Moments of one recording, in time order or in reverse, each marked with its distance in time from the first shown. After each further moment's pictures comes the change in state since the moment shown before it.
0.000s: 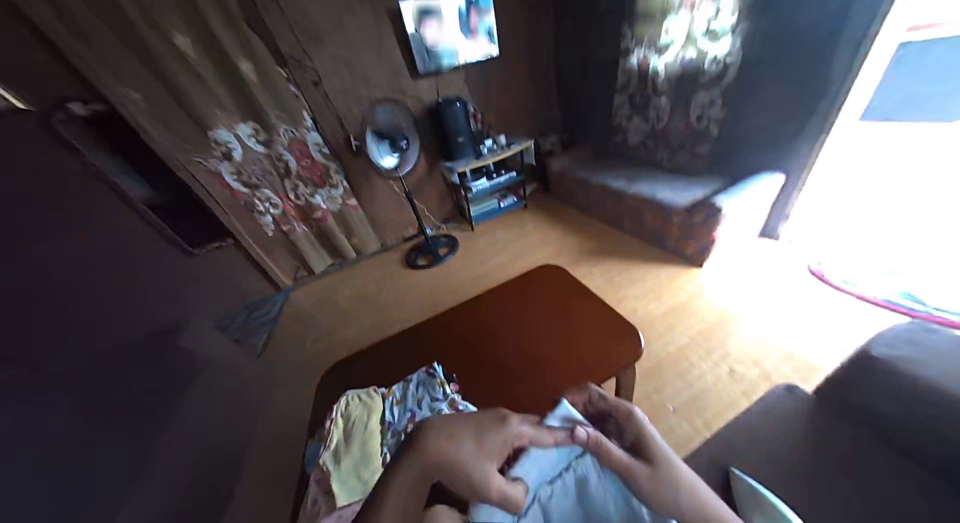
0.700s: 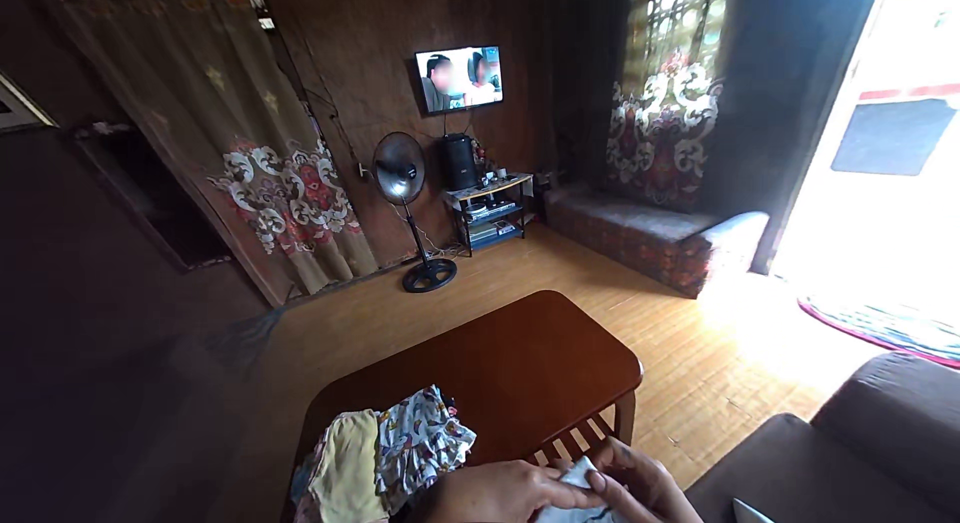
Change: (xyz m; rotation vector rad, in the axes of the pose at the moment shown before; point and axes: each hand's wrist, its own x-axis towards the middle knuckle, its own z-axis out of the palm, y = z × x) left_hand -0.001 0.005 0.033 0.036 -0.009 -0.013; right_hand -0.038 -0.001 0.014 0.036 0.080 0.076
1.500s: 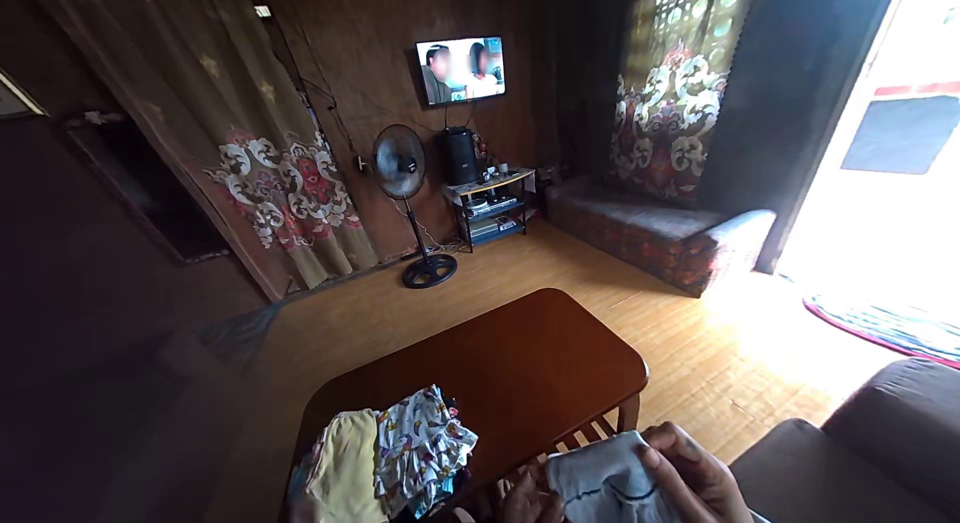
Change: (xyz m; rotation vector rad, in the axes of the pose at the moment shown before) left_hand 0.039 -0.074 0.119 -0.813 1.086 -0.140; right_hand 0.007 0.001 -0.017 -0.001 0.272 -0.170
